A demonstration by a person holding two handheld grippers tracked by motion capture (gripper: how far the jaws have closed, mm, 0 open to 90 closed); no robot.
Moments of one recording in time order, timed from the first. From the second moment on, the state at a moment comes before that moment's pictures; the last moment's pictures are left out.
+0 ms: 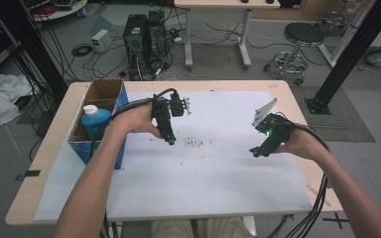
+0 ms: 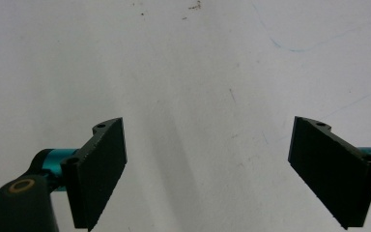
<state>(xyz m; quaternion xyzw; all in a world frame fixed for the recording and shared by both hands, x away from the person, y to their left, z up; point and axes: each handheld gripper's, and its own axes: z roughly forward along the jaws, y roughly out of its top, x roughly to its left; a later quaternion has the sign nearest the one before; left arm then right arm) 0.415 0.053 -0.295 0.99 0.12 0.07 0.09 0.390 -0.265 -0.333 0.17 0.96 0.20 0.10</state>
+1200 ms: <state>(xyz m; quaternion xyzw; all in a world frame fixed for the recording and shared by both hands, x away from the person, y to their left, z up) 0.409 0.039 -0.309 0.99 0.10 0.07 0.10 0.389 -0.268 -0.329 0.17 0.96 0.20 0.11</state>
